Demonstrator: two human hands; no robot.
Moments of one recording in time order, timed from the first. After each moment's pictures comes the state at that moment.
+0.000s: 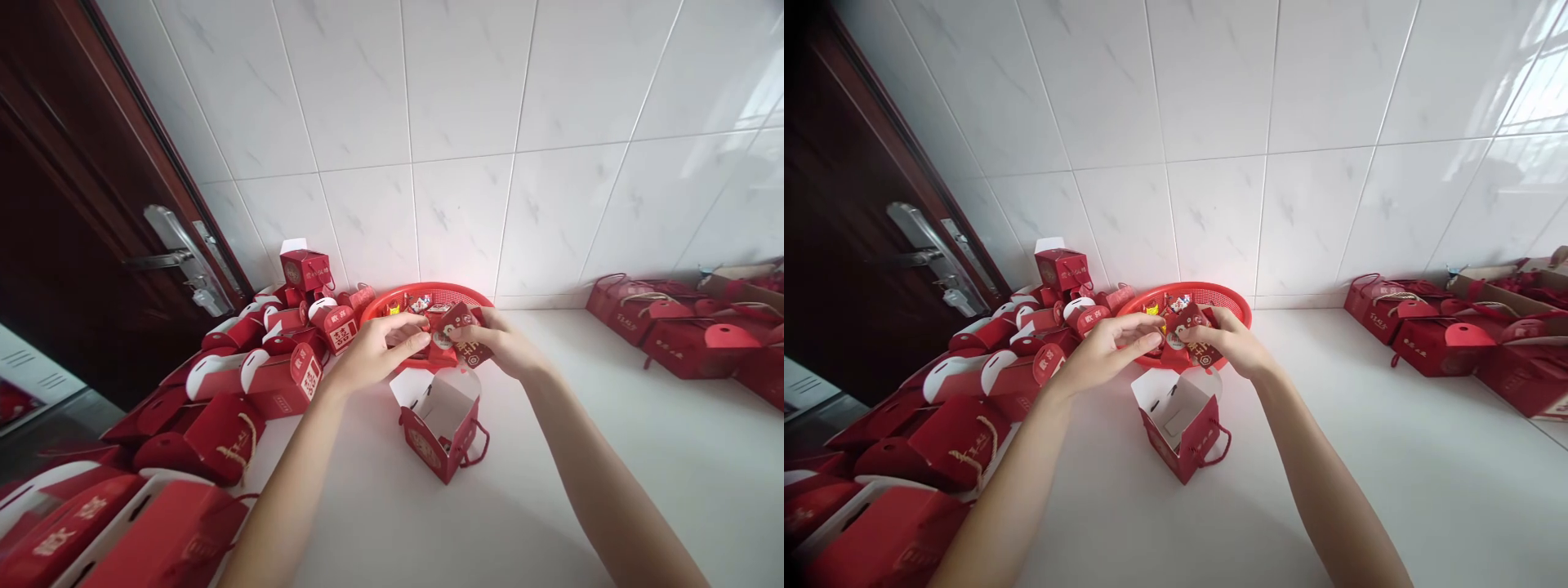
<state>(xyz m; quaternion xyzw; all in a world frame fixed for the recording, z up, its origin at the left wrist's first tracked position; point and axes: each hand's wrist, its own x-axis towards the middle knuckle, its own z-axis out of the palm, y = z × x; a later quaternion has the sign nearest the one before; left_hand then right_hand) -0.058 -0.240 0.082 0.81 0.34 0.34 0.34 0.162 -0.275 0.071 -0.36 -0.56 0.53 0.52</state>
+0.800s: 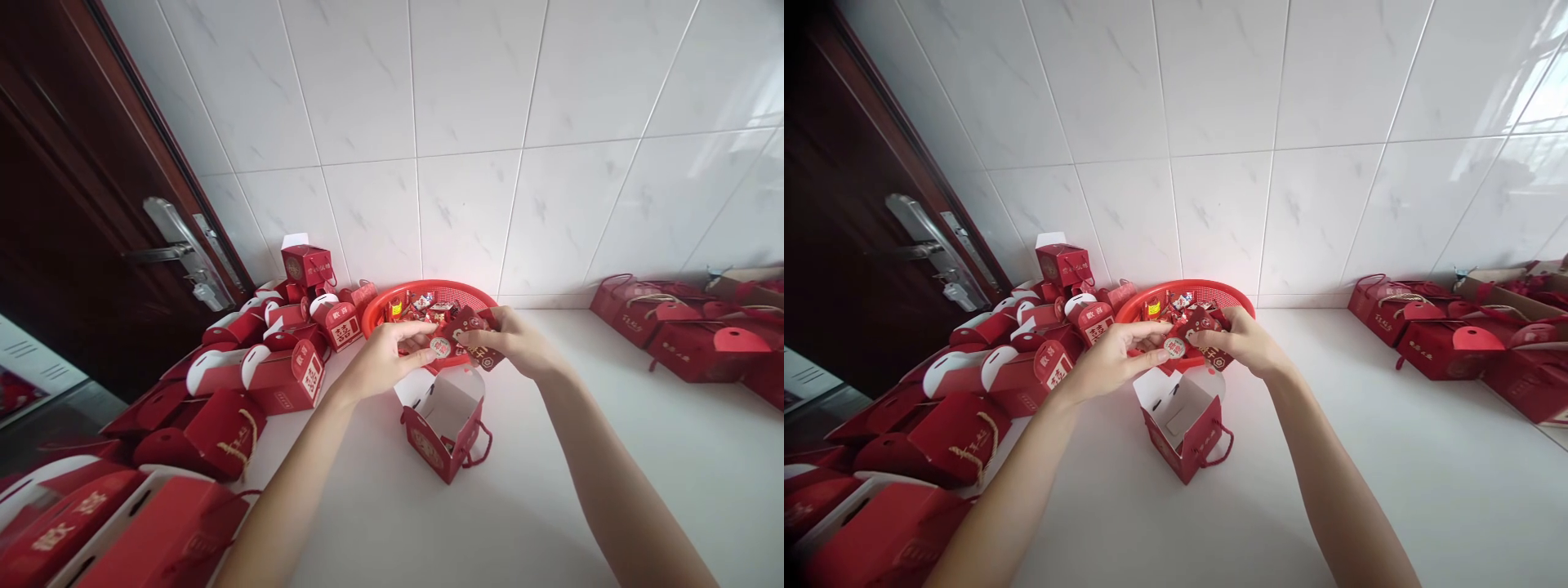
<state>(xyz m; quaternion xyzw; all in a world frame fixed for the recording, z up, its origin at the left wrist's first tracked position) -0.051 -0.248 0.076 0.79 0.35 0.33 0.38 0.176 -0.277 0.077 -0.40 -0.61 0.51 0.46</state>
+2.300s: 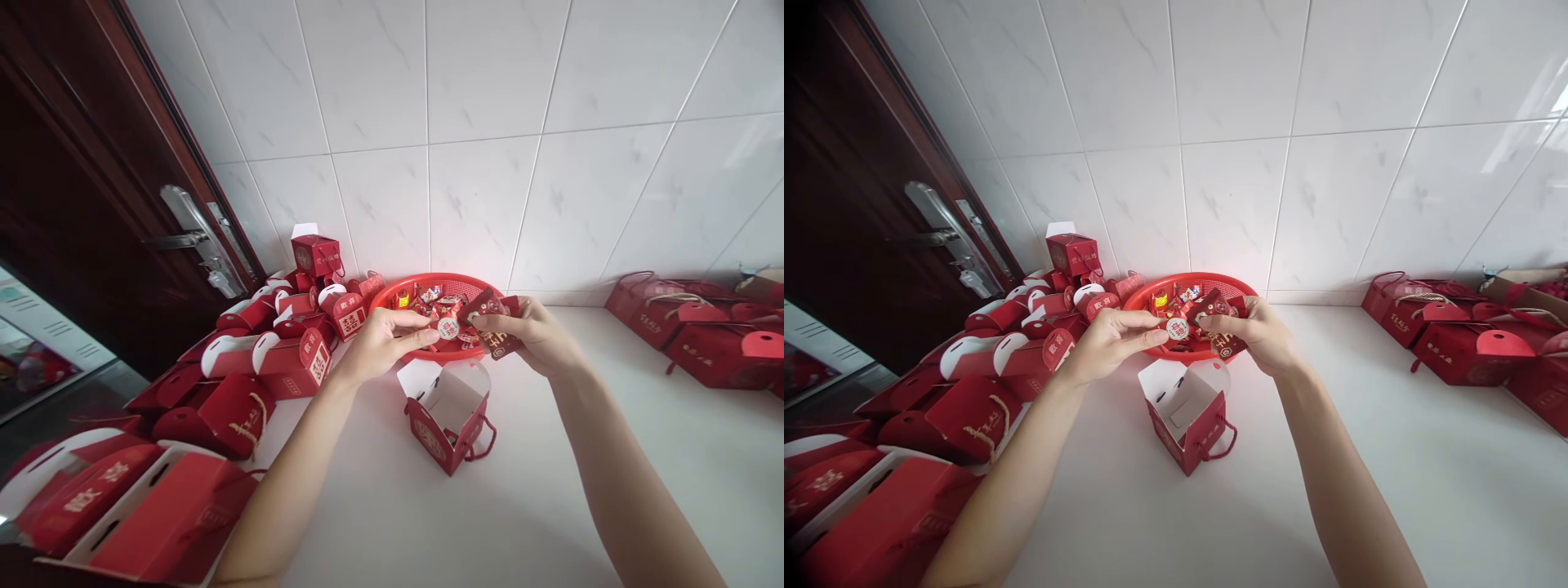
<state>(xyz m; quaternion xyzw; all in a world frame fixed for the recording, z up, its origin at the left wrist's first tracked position) -0.056 -0.248 0.083 0.77 0.31 0.38 0.41 0.173 -0.285 0.088 -0.39 -0.54 0.54 0.52</state>
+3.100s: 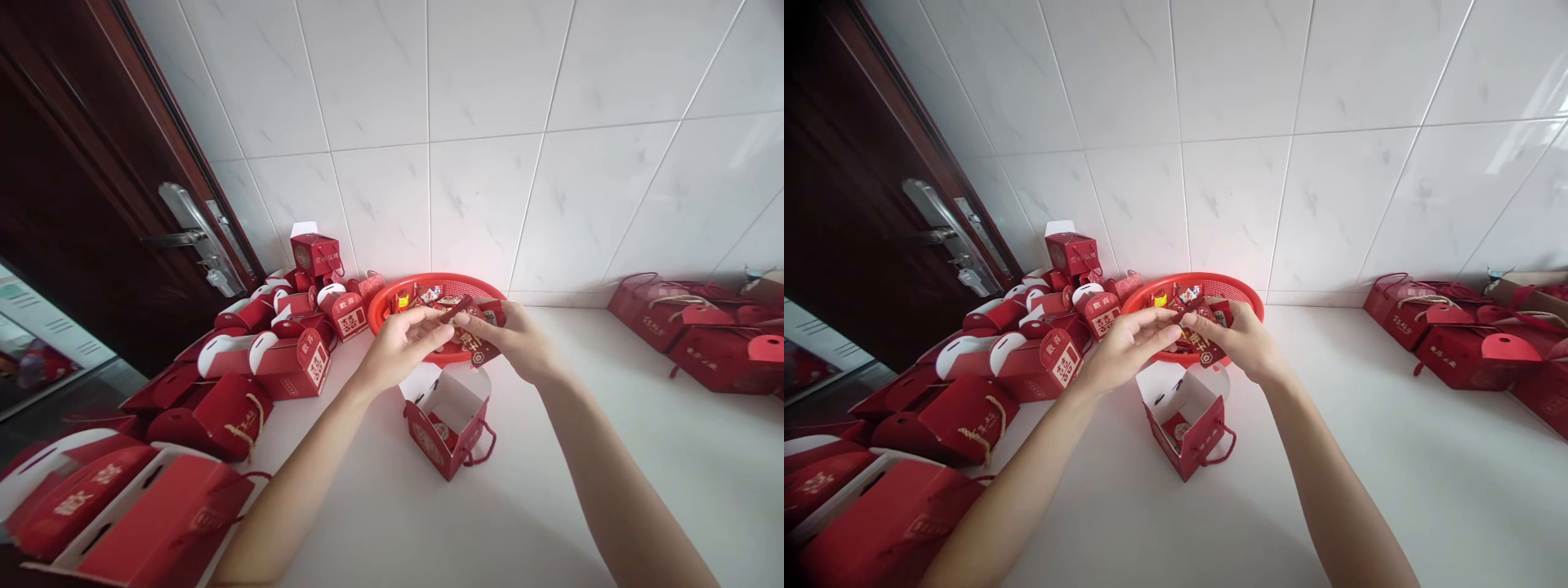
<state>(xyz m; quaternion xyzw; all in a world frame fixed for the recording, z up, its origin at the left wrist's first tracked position) -0.034 -0.253 0.071 0.74 0.29 0.41 0.45 0.159 -0.280 0.078 -0.41 -0.59 0.48 0.49</state>
